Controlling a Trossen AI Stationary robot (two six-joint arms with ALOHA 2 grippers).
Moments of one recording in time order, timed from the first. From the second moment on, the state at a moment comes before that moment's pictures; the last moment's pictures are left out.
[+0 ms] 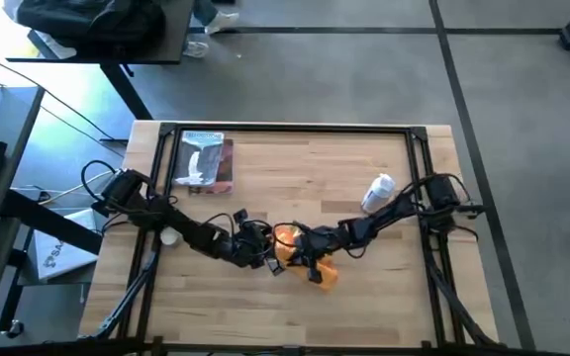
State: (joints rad) left arm -0.39 1.83 0.62 0.33 -0.73 -0.41; right arm 0.25 2.01 0.84 0.60 -0.15 0.24
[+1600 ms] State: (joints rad) left arm -0.40 1.83 0.62 0.31 -0.75 -0.42; right arm 0.33 2.17 1.21 0.31 -0.04 0.21
